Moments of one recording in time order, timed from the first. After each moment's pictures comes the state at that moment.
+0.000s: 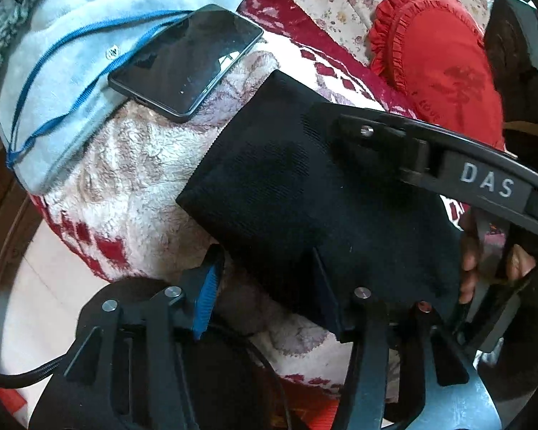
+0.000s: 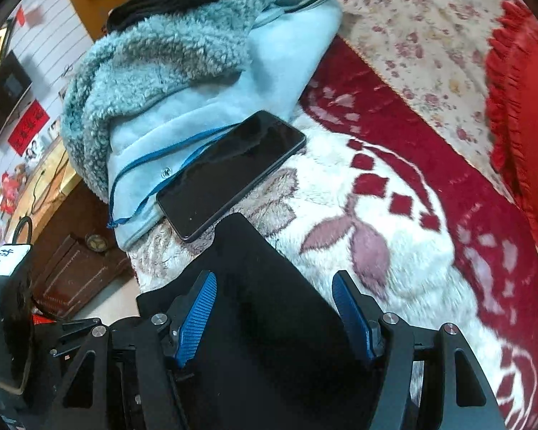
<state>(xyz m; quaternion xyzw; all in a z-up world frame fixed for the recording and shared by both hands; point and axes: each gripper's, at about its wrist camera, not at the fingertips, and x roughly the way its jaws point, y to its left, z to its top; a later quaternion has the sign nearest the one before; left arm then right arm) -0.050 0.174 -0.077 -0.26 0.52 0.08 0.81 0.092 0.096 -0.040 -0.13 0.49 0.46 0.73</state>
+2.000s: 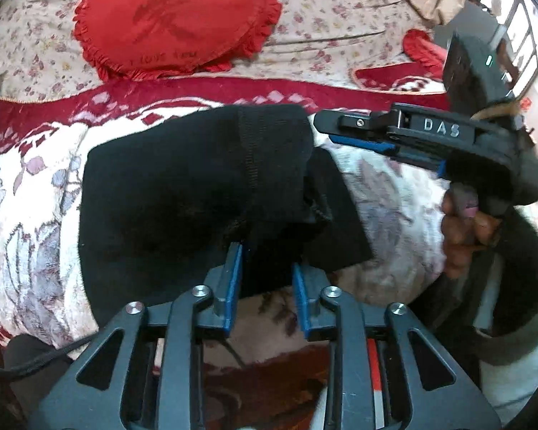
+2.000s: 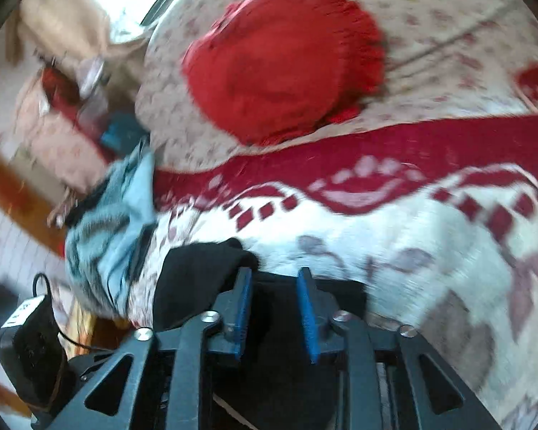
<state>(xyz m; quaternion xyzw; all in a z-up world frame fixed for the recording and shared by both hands) -0.071 -0.098 -0.017 0.01 0.49 -0.20 0.85 0.015 -0.297 -0.029 0.23 0.45 0.24 0.83</state>
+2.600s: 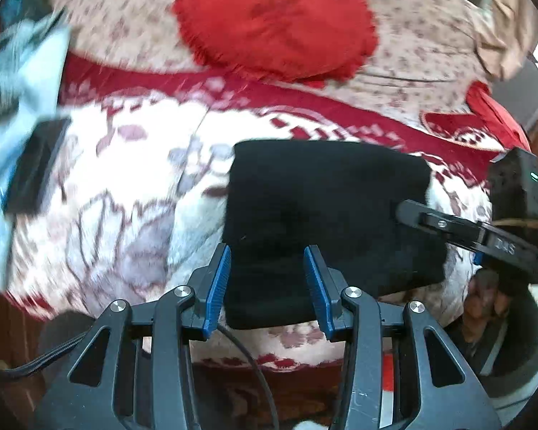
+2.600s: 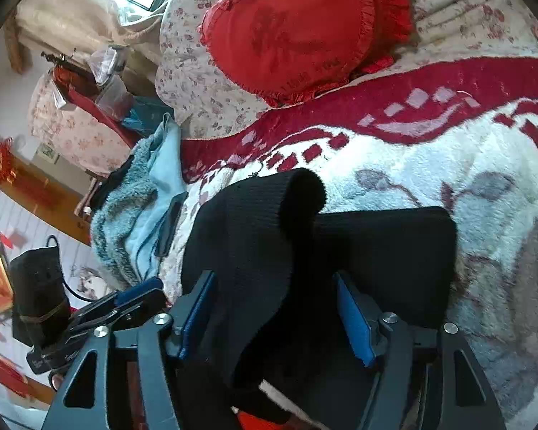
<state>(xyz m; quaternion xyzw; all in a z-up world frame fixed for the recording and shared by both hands) -0.047 0.011 -0.034 -0.06 0.50 -0.08 0.86 0.002 -0.246 -0.057 0.25 0.48 0.30 0.78</state>
